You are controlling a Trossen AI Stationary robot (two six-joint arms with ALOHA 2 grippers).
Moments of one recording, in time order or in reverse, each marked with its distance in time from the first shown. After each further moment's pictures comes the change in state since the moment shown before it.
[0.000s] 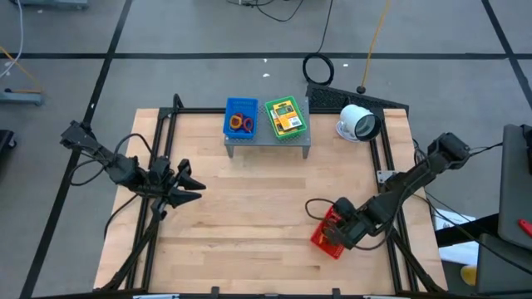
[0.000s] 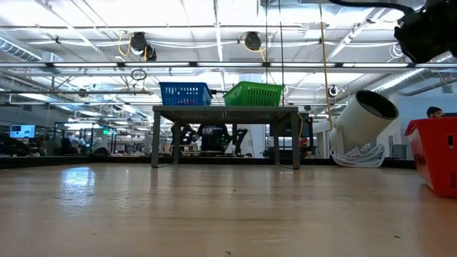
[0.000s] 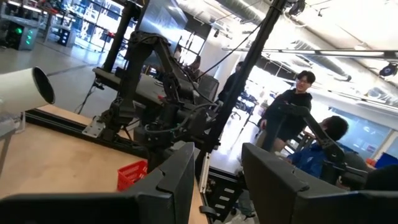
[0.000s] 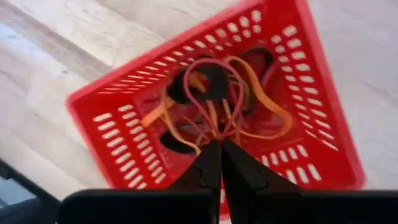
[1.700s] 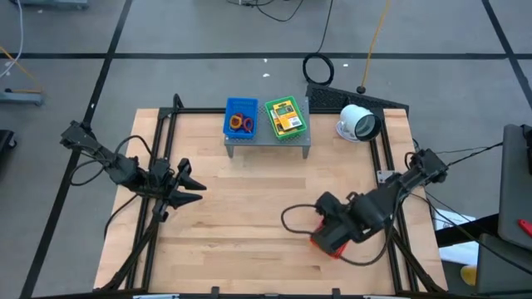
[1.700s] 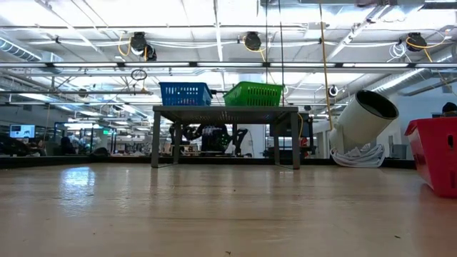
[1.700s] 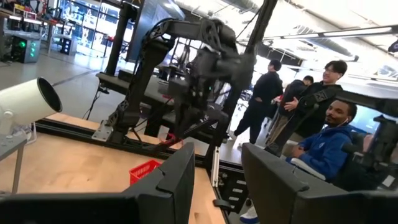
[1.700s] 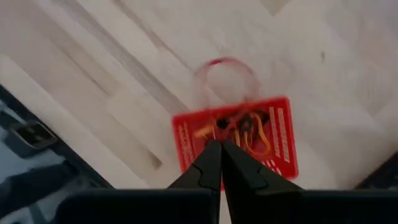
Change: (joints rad) left arm 0.000 0.000 0.000 -0.025 0.006 0.088; right arm -0.094 0.327 0.918 -0.749 0.110 -0.348
